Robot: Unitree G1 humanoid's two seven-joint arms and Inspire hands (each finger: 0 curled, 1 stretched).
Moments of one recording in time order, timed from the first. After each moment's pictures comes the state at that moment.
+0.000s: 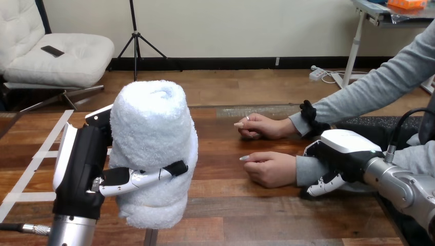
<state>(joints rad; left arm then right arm) 0.15 0.19 0.10 0.01 -0.01 -0.63 -0.13 -0.71 -0.57 0.47 1.22 -0.69 -0.54 -0.01</state>
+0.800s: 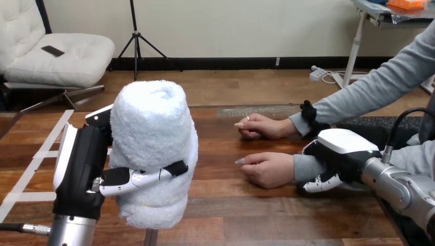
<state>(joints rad) 0.15 0.19 0.10 0.01 -0.01 -0.63 -0.13 -0.71 -0.57 0.49 1.22 -0.71 -0.54 -0.04</state>
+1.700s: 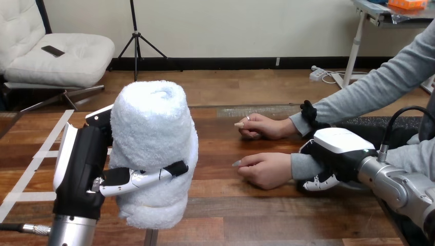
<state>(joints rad) 0.15 0.19 0.10 0.01 -0.01 -0.63 -0.13 -0.73 -0.56 0.51 1.22 -0.73 -0.54 -0.05</state>
